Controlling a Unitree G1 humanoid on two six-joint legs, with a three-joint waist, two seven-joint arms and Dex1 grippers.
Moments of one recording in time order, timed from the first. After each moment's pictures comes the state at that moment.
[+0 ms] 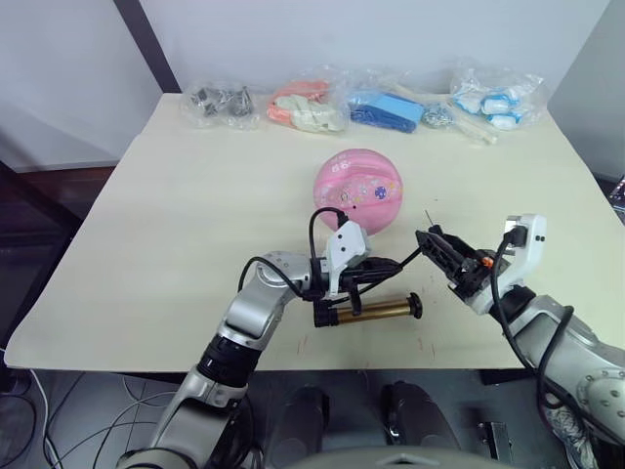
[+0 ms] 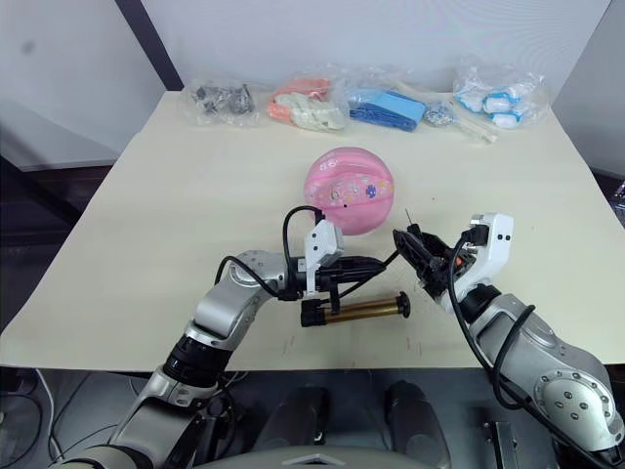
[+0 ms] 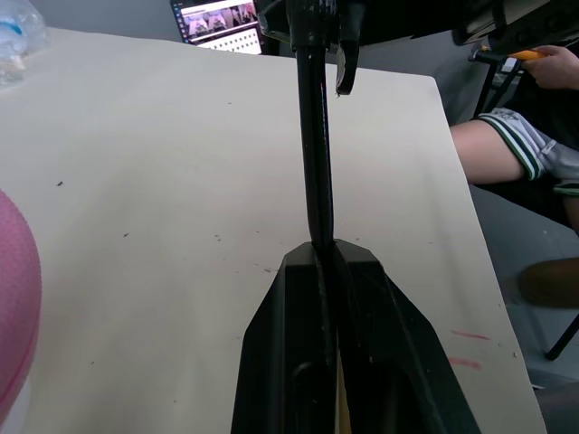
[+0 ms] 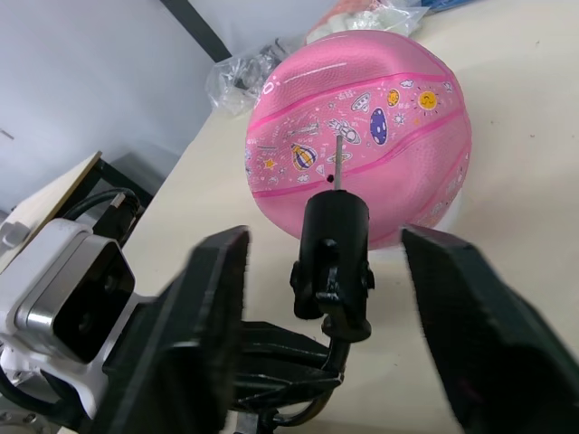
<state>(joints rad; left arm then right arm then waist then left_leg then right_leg) -0.42 0.31 -0.31 -0.09 -0.20 0.39 -0.99 0.01 -0.51 -0.06 -0.73 1.36 0.63 -0.25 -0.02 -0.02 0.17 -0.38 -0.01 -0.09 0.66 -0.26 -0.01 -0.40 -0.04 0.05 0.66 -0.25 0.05</state>
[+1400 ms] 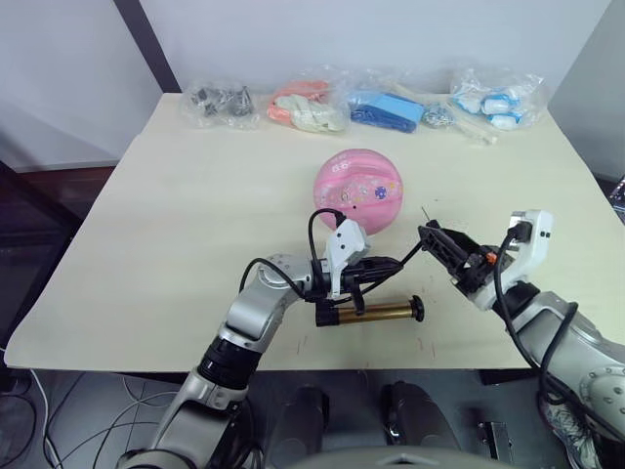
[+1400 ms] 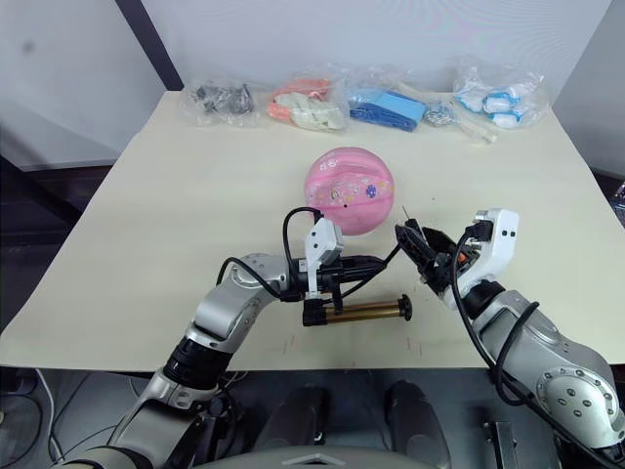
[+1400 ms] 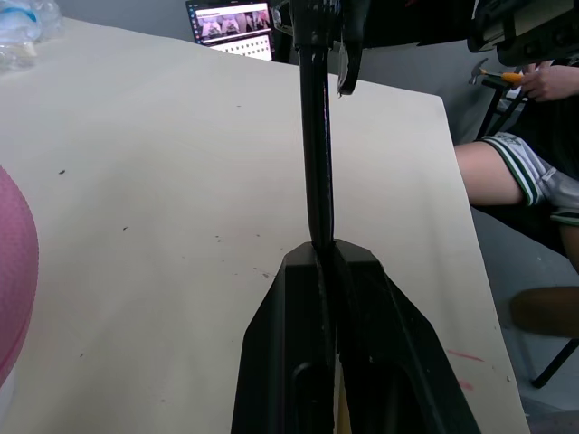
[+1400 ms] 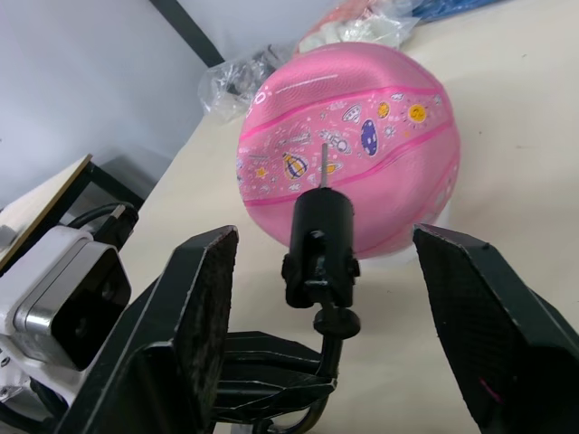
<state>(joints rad) -0.41 0.30 -0.31 -0.10 -0.26 0.43 -0.92 0.00 -0.52 -0.07 -0.73 1.36 0.63 -0.27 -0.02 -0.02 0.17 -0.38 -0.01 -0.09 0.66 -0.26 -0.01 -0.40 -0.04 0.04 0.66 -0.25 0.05</state>
